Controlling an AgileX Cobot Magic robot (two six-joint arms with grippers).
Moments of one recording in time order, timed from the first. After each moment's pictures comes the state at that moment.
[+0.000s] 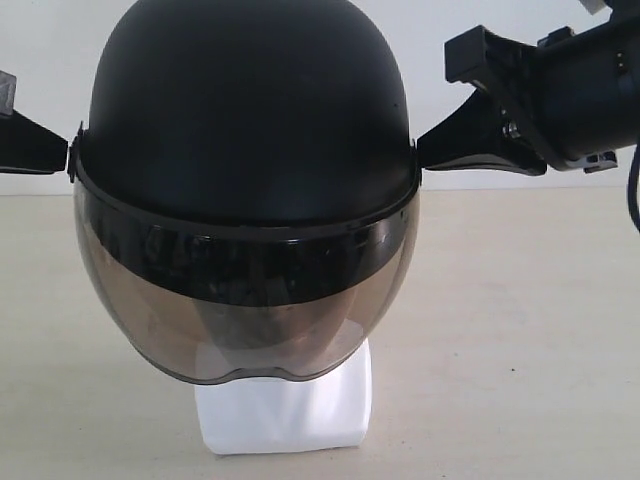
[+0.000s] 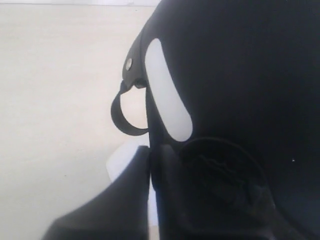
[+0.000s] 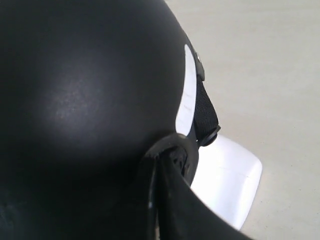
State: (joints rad) left arm -0.13 1.10 -1.02 -0.62 0.81 0.39; right arm 0.29 1.26 -1.06 0.92 0.77 -0.46
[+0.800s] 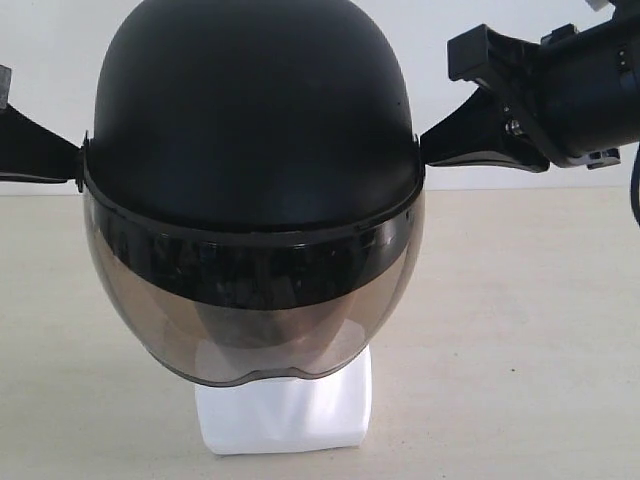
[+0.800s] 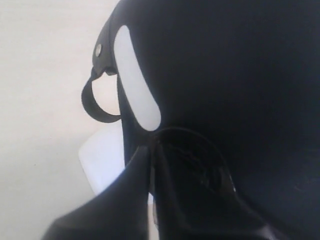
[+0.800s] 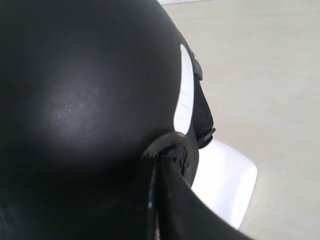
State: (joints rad) left arm -0.13 1.10 -1.02 -0.71 0.88 0.41; right arm 0.28 1.26 -1.06 0.92 0.76 -0.47
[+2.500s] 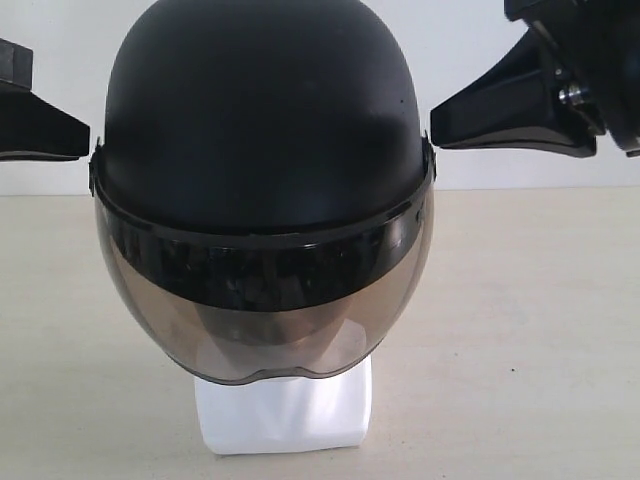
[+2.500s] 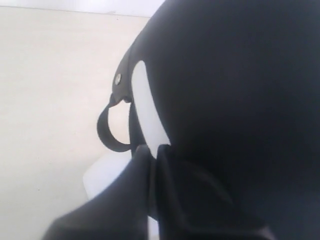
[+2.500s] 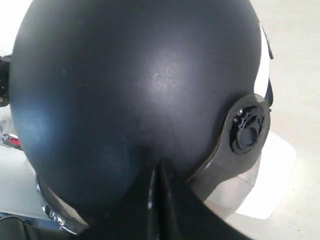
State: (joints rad) left arm -0.12 1.13 -1.02 -0.74 0.79 0.43; right arm 0.29 1.09 -1.06 0.90 0.88 -0.38
